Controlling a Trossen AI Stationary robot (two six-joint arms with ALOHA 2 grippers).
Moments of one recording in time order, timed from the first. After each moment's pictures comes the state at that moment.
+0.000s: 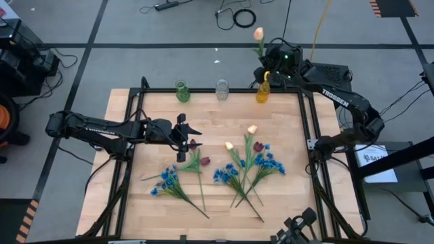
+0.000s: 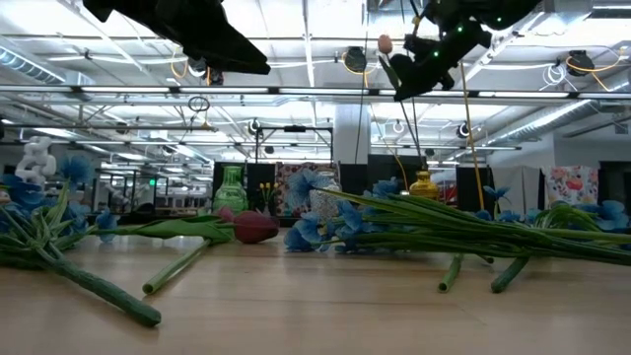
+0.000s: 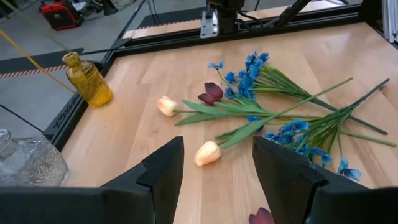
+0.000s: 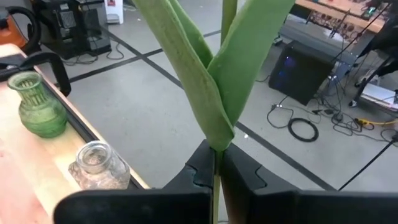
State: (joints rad) left arm -0.03 1.13 0.74 -0.03 -0.11 0.13; right arm -0.82 1.40 1.24 -0.22 0.10 -0.11
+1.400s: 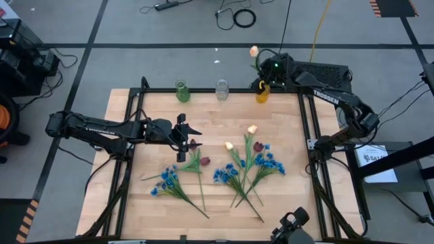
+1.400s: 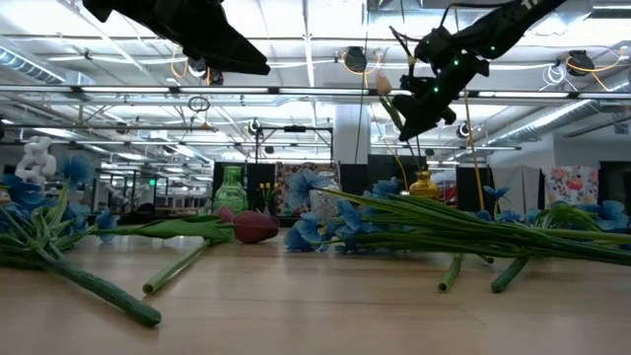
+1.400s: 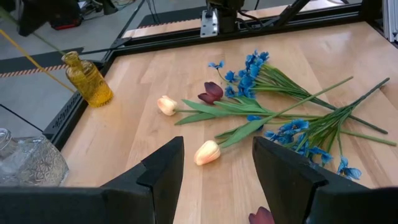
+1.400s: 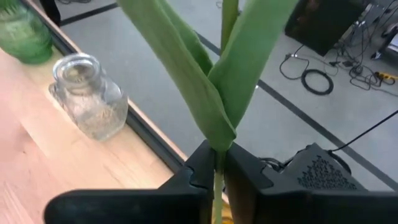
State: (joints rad) left arm -0.03 1.13 0.74 -0.03 -0.11 0.13; right arm -0.84 1.47 1.11 -0.24 0.08 -0.12
